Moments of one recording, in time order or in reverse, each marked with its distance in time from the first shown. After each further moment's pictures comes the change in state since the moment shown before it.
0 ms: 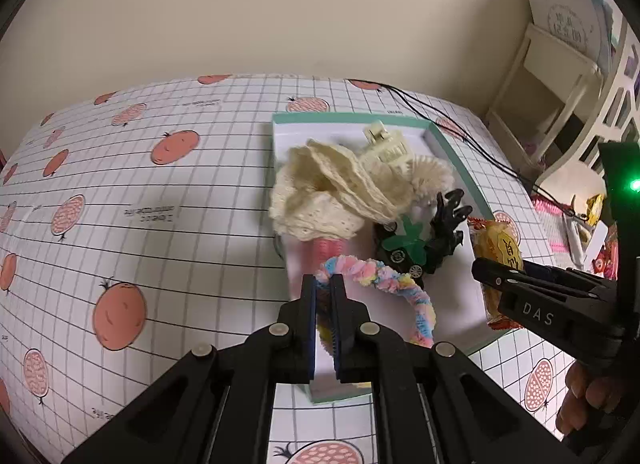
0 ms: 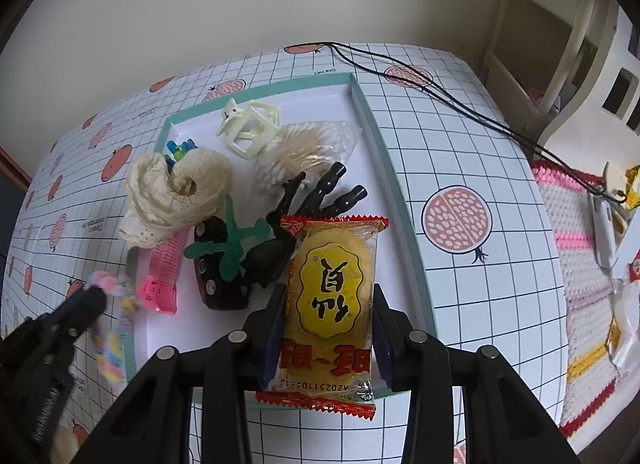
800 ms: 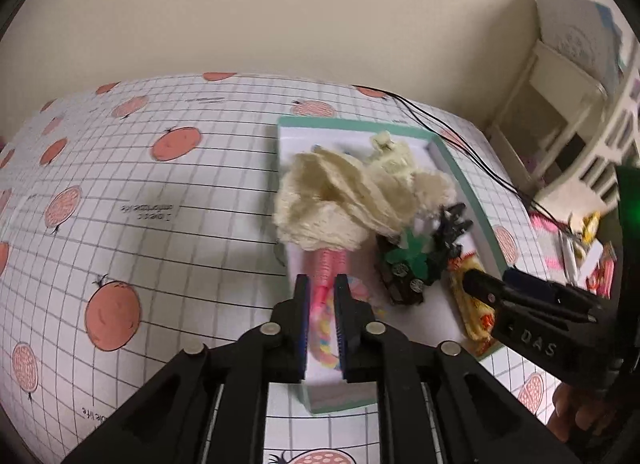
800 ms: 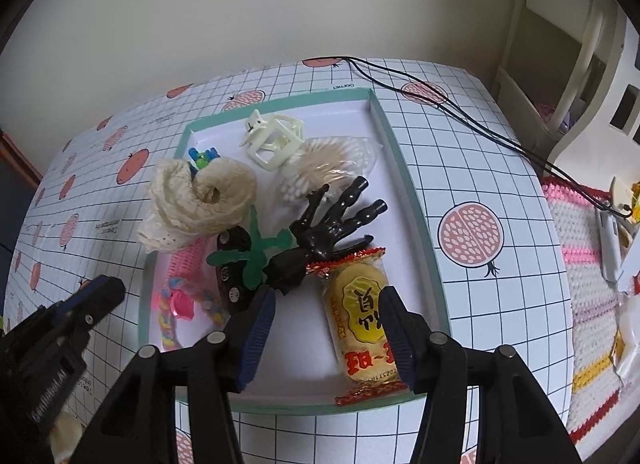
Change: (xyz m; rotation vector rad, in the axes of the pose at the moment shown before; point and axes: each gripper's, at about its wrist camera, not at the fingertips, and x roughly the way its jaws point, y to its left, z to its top) left arm -0.002 0.017 0.005 -0.076 -0.020 -0.021; right arm -0.005 0.011 -0.004 -0.035 -0.055 0.027
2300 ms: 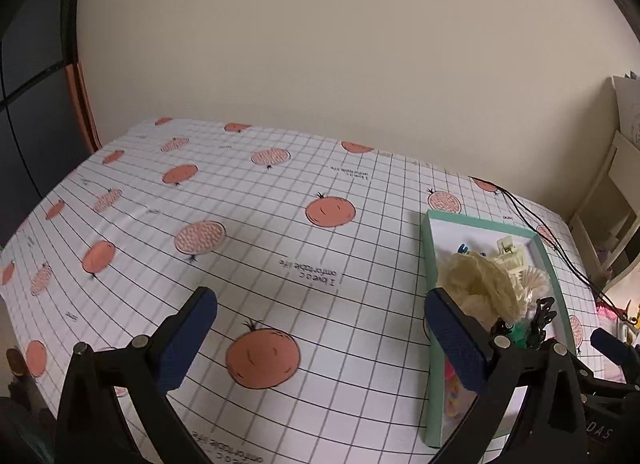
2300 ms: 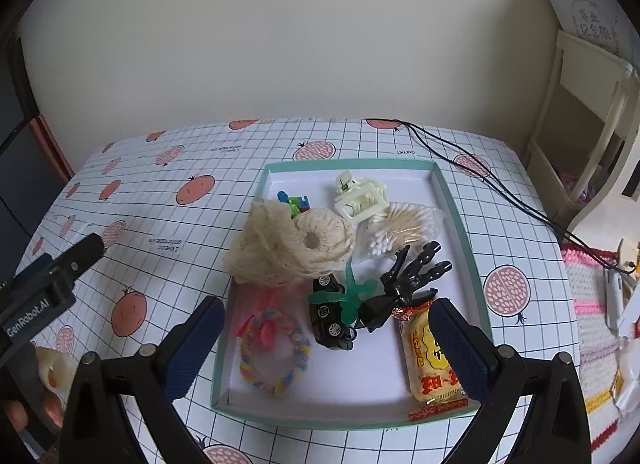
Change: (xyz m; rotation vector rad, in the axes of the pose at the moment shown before) left arm -0.061 0.082 0.012 -0.166 -0.249 0.299; right arm -0.039 0.067 -0.001 -0.115 -0.185 0.051
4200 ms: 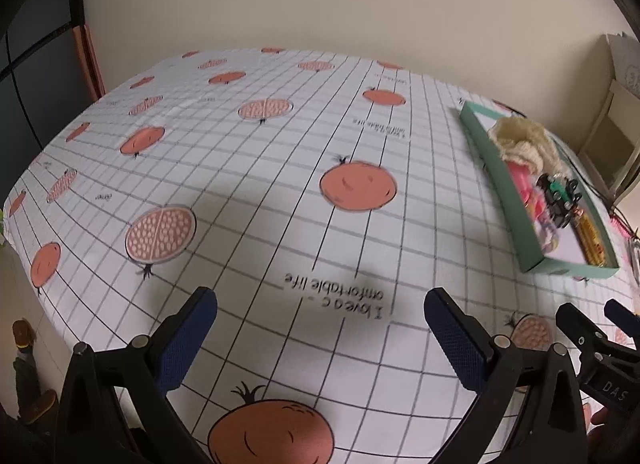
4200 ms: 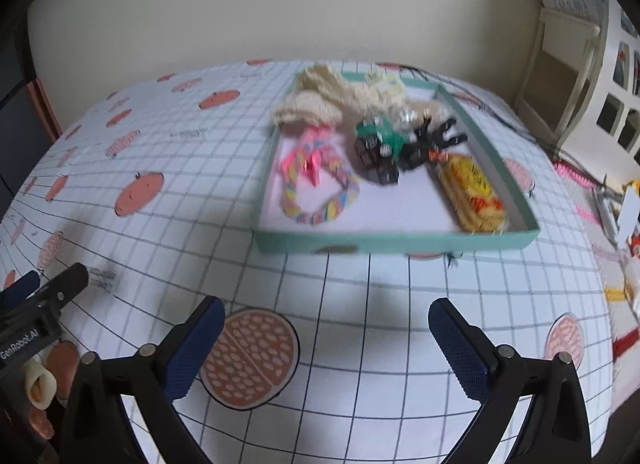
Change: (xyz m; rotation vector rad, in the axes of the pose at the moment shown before) left arm -0.012 0.089 -0.137 0.002 0.154 0.002; right arm -0.007 0.051 -0.137 -0.020 0.058 -0.074
